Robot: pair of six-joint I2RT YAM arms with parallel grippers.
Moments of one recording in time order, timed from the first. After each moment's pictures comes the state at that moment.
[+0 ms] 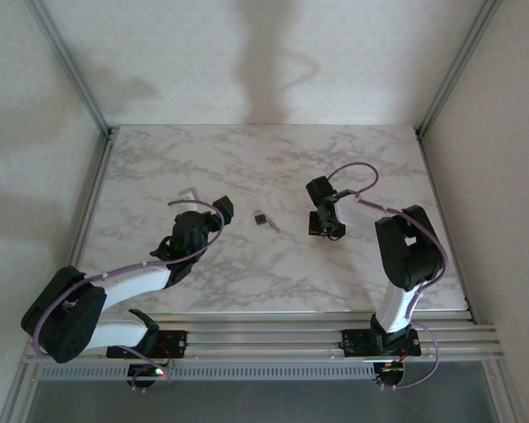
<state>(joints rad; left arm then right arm) -0.57 1.28 0.45 0.52 -0.43 -0.69 0.46 1.79 1.07 -0.60 0.15 0.48</state>
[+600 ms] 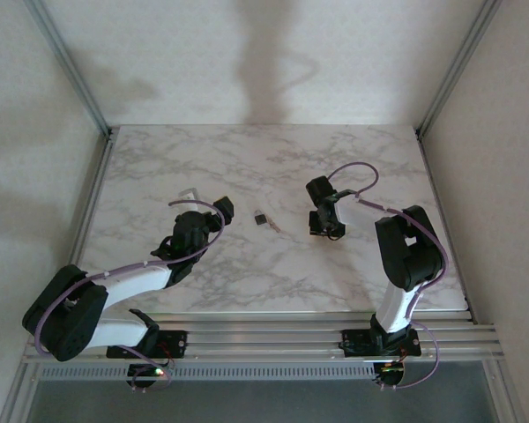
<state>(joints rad) -0.57 1.29 0.45 0.52 -0.43 -0.70 0.46 1.79 1.07 -0.60 0.14 0.48</state>
